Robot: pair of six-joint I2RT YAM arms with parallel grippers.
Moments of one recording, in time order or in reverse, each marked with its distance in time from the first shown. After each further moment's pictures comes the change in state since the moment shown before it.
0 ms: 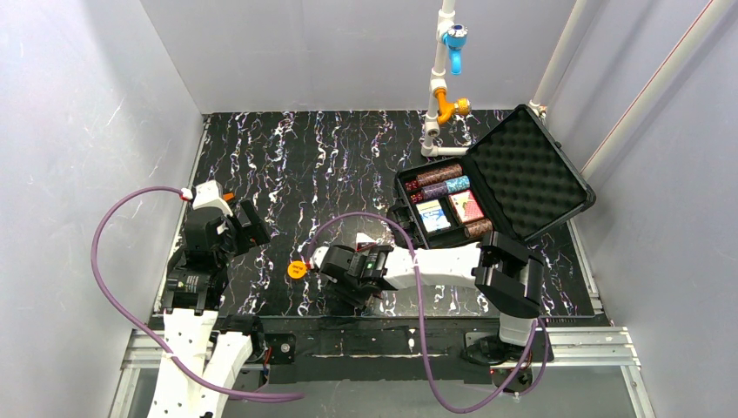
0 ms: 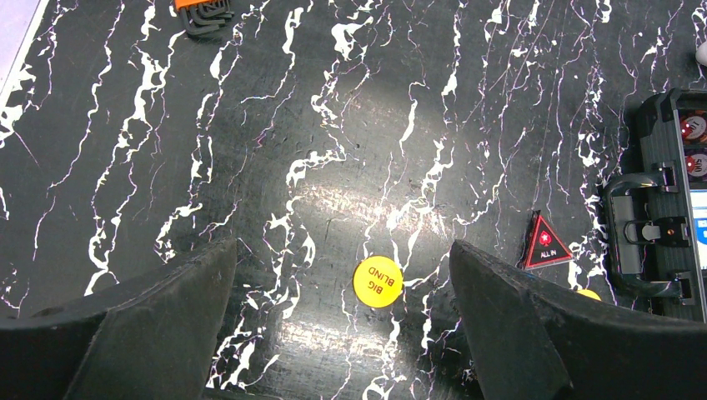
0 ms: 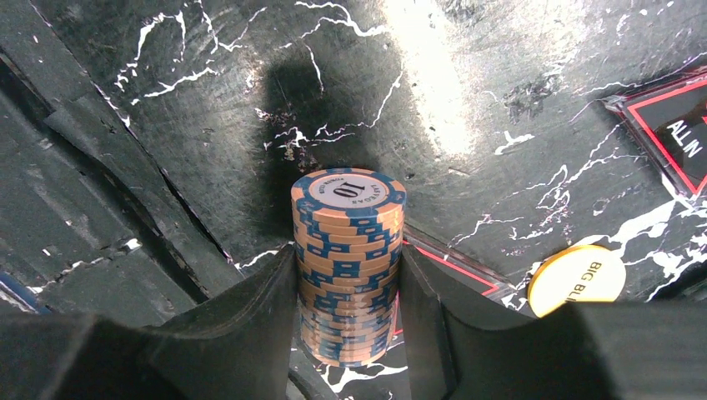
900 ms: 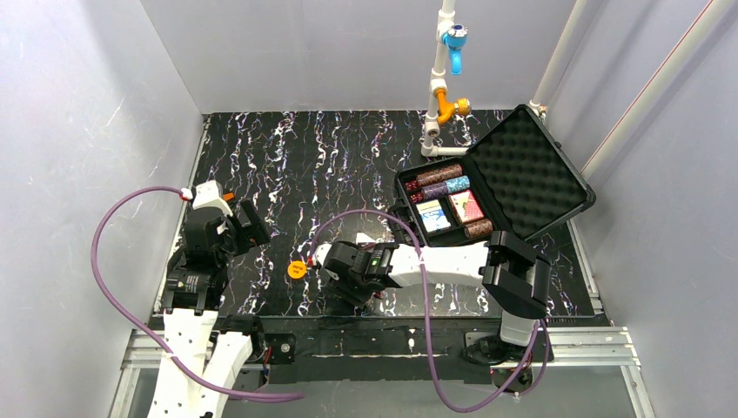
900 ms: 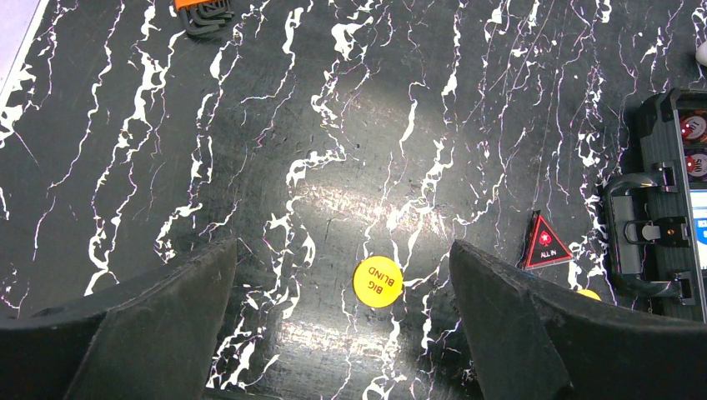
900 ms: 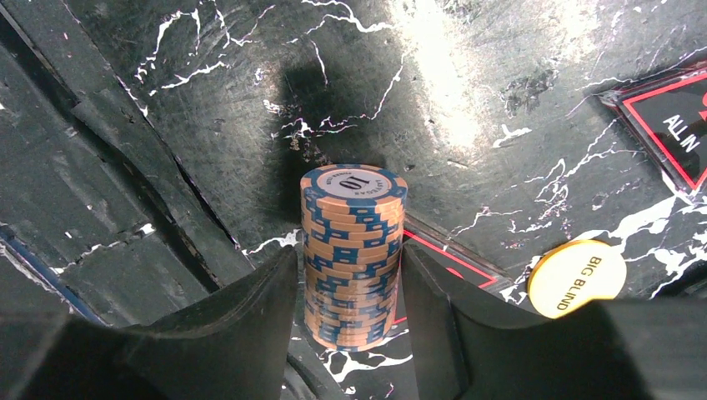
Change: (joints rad) left arm 0.000 0.000 0.000 0.000 0.000 0.000; right arm -0.017 -0.036 -0.015 0.002 -0.044 -0.001
